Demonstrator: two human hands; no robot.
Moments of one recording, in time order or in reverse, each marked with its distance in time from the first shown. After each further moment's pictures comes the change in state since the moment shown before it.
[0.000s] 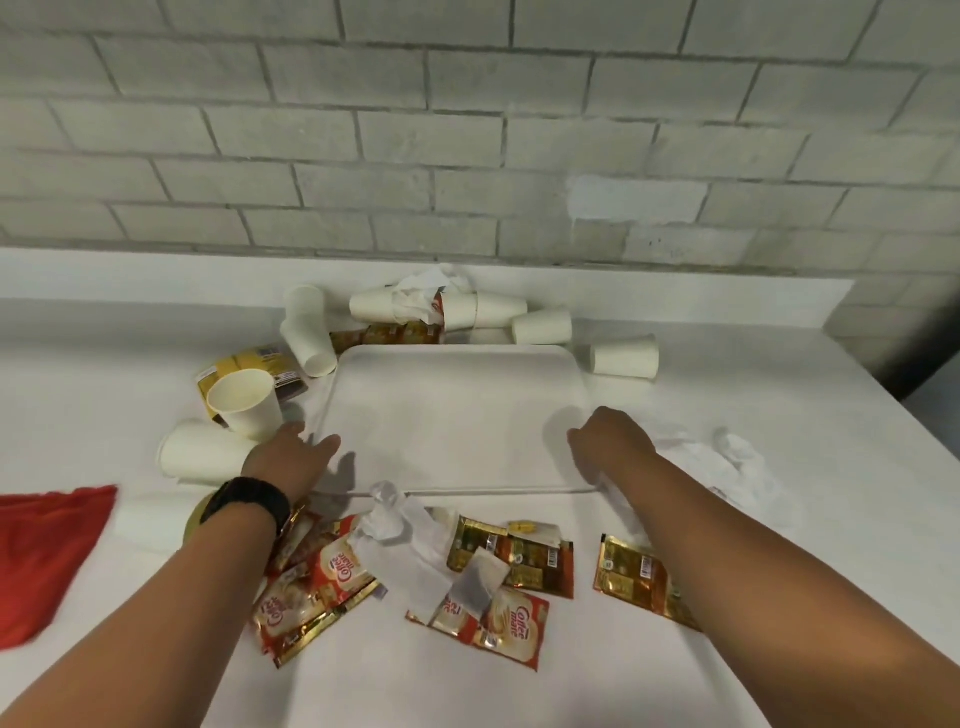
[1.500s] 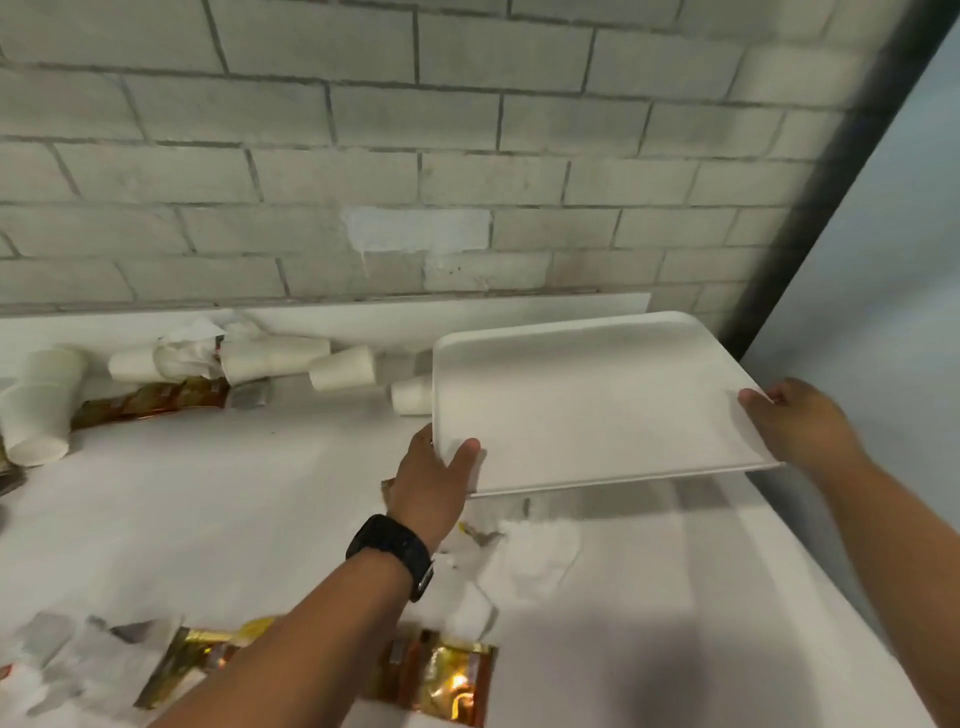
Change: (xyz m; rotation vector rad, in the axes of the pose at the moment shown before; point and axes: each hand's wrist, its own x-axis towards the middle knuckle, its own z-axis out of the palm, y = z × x) left_hand -0.137 0.297 0.237 -0.590 -0.172 0.461; right_hand 0.067 0.366 -0.210 0.309 0.506 0.176
